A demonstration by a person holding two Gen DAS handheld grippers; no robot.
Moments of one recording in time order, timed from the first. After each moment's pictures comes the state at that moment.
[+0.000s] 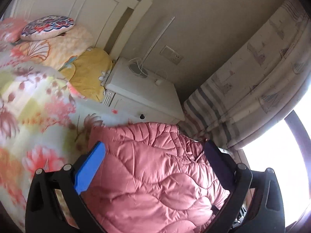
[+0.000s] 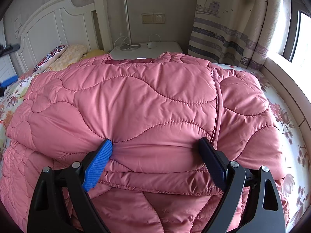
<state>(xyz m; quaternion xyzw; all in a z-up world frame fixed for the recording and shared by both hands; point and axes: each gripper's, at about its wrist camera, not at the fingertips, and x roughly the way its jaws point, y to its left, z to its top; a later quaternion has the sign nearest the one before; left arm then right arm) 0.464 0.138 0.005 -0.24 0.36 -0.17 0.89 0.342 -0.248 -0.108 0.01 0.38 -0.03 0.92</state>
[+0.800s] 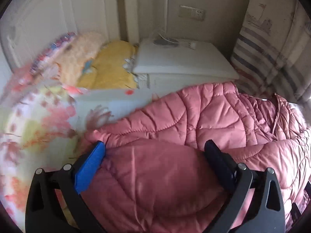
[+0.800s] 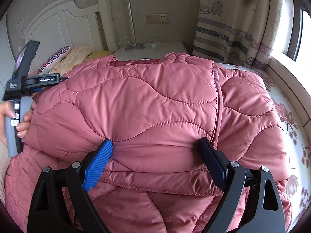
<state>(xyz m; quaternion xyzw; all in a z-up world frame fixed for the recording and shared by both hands) 0.501 0.039 -0.052 0.01 0.41 -0.02 0.91 0.343 -0.251 -0.110 0.02 0.38 -0.01 0.93</state>
